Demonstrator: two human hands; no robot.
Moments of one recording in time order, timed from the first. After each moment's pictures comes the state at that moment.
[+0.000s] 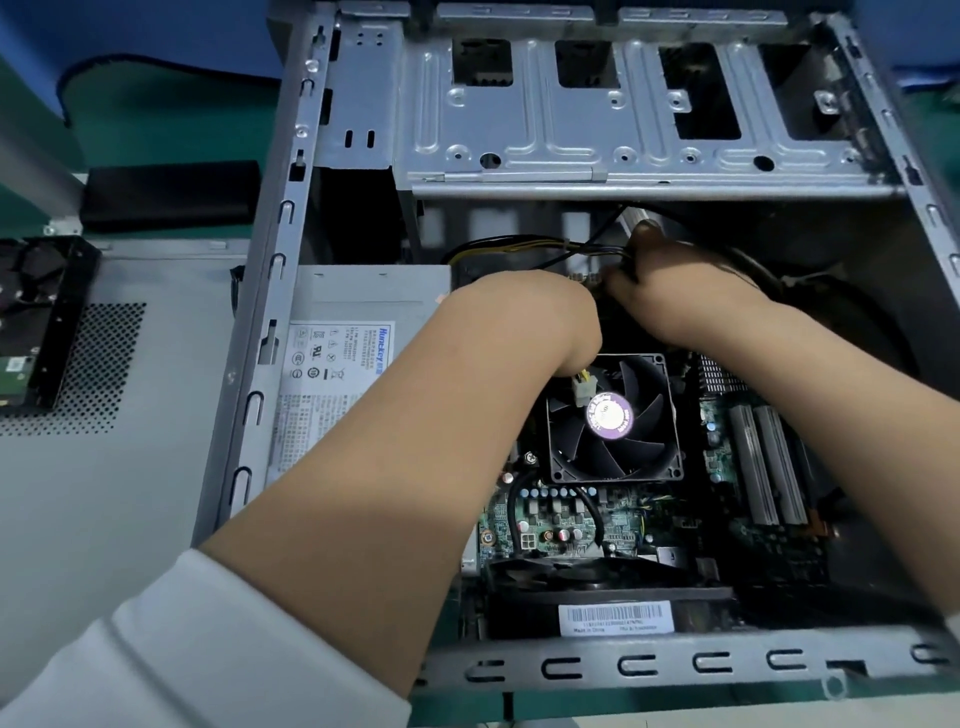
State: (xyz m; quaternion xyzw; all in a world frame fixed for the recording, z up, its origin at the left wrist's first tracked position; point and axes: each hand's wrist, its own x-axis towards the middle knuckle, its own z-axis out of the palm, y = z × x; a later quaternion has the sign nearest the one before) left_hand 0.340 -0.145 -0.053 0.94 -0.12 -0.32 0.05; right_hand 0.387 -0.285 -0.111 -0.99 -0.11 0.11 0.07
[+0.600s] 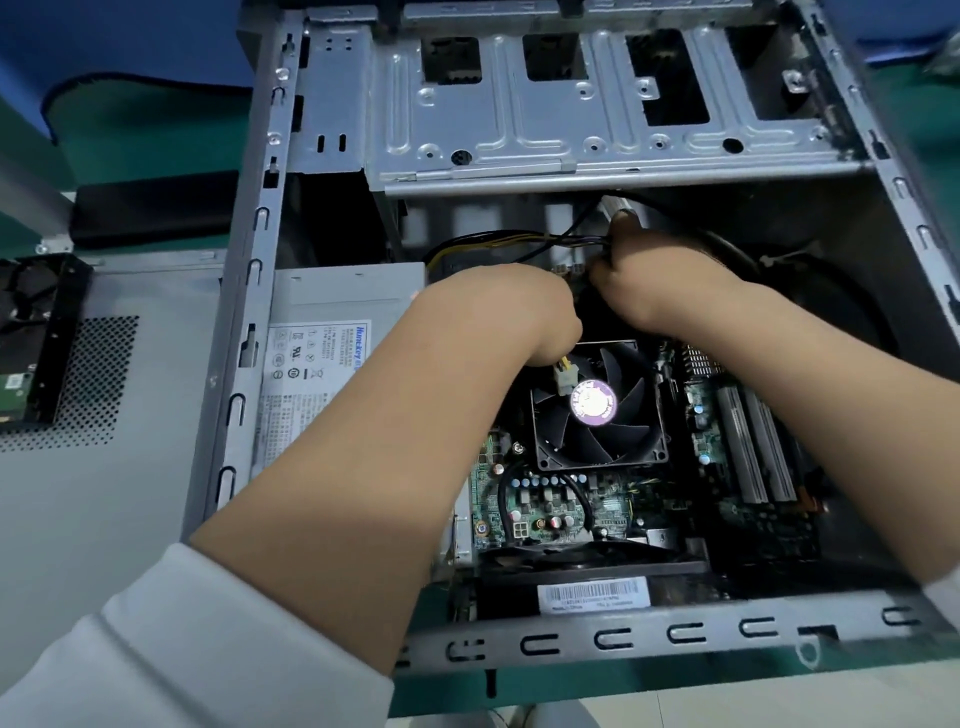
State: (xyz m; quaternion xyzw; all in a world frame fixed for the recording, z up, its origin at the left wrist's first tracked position) left_hand 0.339 -0.144 -0.050 0.94 -0.12 -0.33 0.05; right_hand 0.385 -0.278 -0.109 -0.99 -0.10 0.13 0.05
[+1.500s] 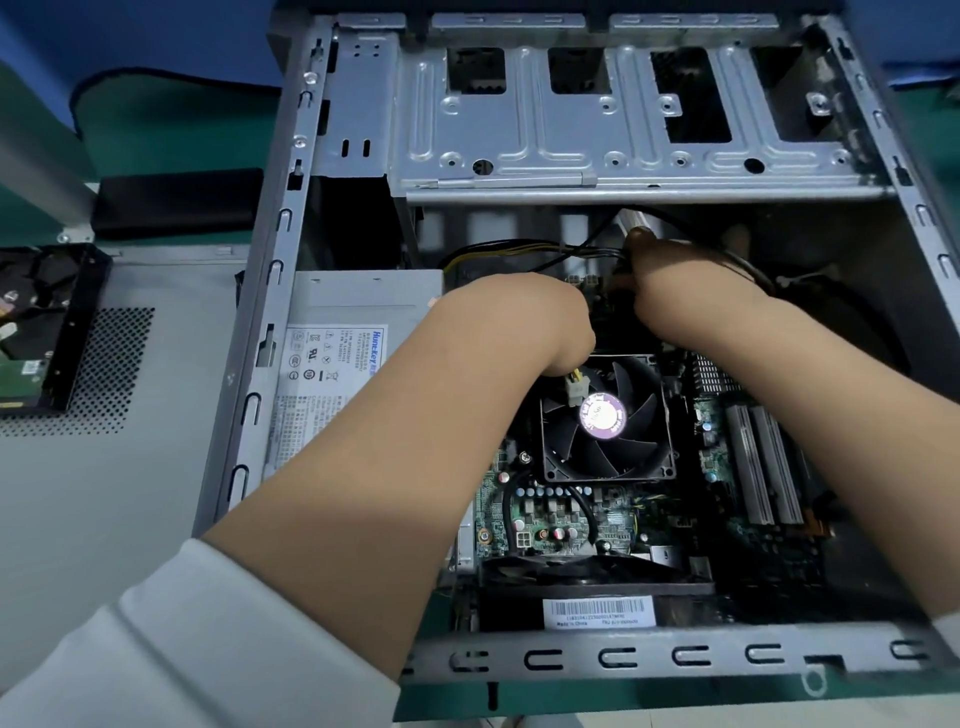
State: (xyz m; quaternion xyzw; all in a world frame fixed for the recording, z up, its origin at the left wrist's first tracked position) left_hand 0.340 -0.144 -0.049 0.94 -0.11 -0.33 0.04; right_hand 0.380 -0.278 -0.094 -0.98 -0.10 0.16 -0.01
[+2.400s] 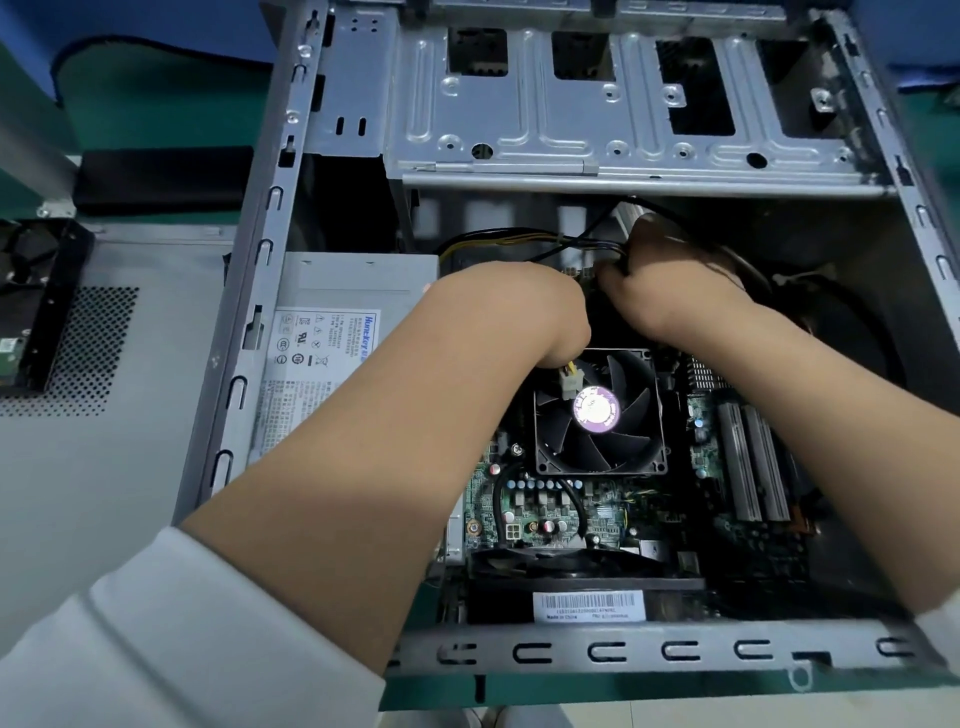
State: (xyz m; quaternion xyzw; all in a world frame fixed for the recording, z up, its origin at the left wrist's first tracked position) left_hand 0.341 -0.145 -0.051 0.94 -0.12 -0.32 0.02; right_hand 0.381 -0.275 -0.105 -0.99 -0.07 0.10 0.05
